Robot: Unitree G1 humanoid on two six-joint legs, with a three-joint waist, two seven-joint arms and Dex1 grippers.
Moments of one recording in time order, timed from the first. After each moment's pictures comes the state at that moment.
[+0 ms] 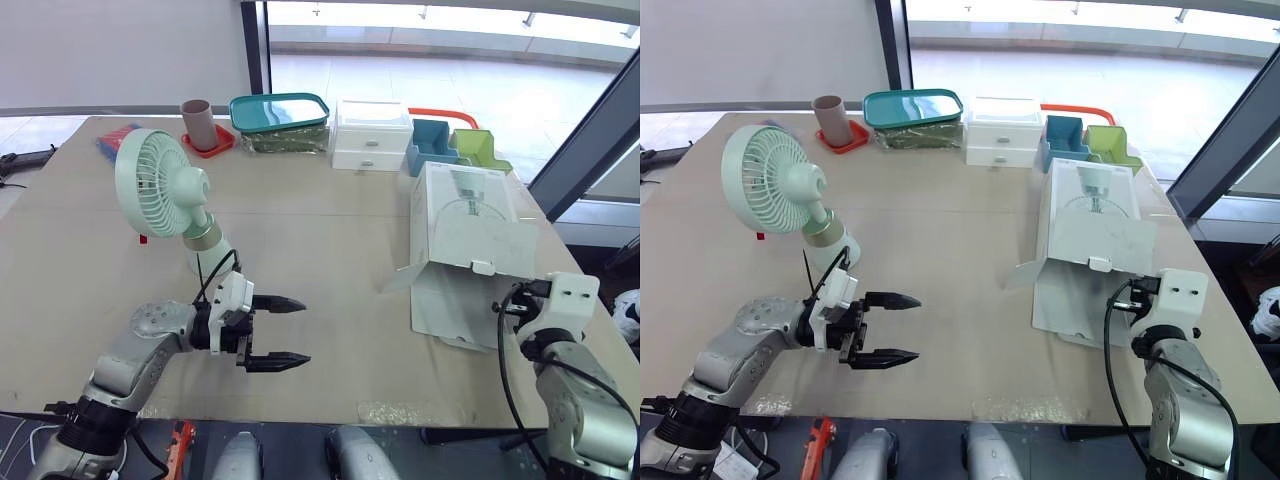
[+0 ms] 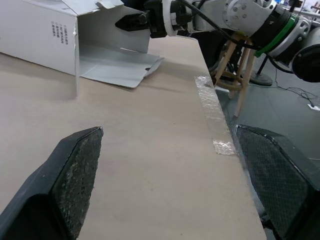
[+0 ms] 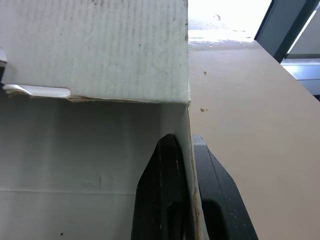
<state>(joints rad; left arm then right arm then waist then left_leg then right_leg) -0.25 0.56 -0.16 -0.19 -0.52 0.30 -1.25 -0.02 -0.33 -0.48 -0.35 0.23 0.62 0.13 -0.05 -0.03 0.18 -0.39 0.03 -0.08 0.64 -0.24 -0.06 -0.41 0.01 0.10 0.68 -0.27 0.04</state>
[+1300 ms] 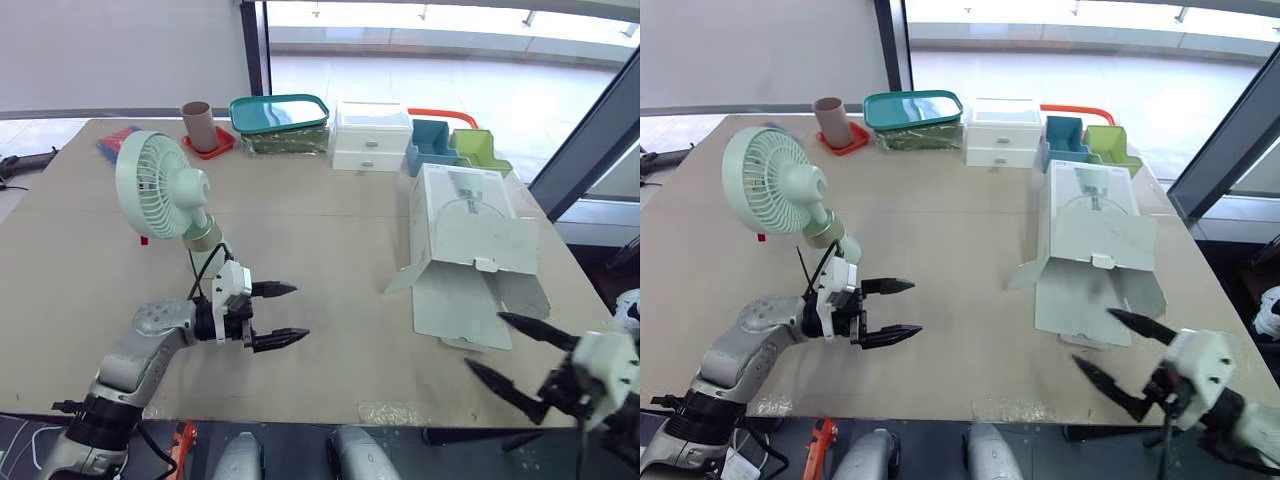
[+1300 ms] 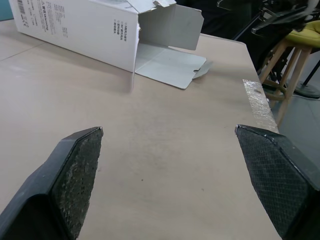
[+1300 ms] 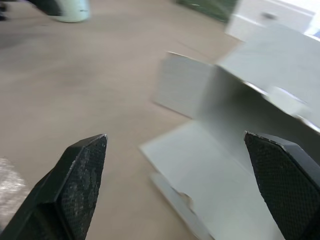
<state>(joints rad) -0.25 0.52 -0.13 -0.14 -0.49 0.29 -1.09 0.49 -0.65 -0.52 -0.53 0.54 0.09 1.00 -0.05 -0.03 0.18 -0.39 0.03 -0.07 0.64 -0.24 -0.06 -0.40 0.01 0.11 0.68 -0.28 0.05</state>
